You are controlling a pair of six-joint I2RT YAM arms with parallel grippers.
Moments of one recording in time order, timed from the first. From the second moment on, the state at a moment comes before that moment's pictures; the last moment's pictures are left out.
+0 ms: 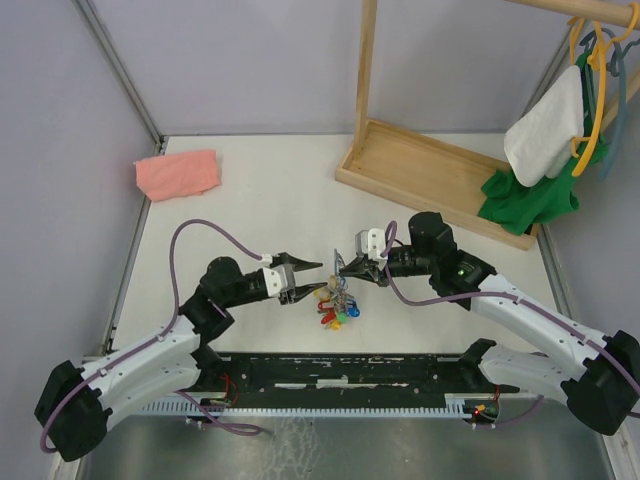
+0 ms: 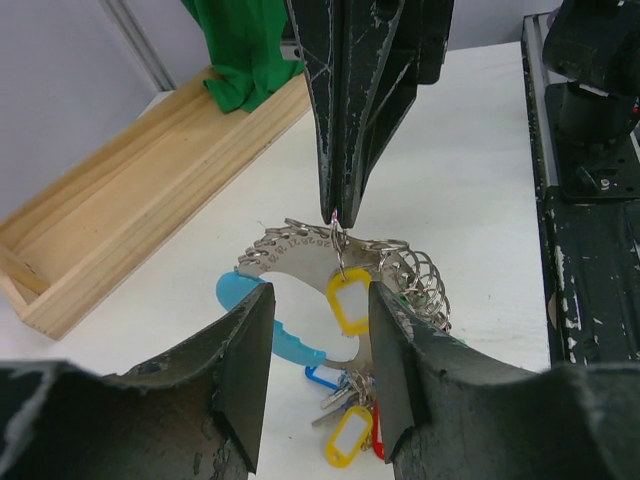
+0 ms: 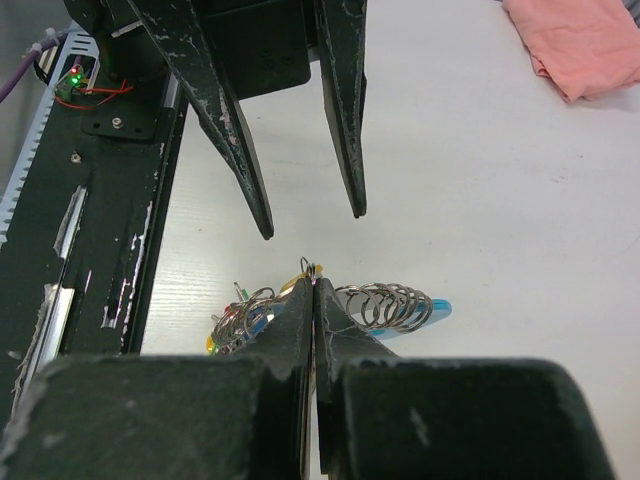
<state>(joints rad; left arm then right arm) -0.74 0.78 0.35 0.43 0.58 0.30 0.72 1.05 0.76 -0.06 -0.76 -0.46</state>
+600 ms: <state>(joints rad) -0.75 0.91 0.37 0.53 0.66 0.30 0.72 1.05 0.76 -0.04 -0.77 -0.43</state>
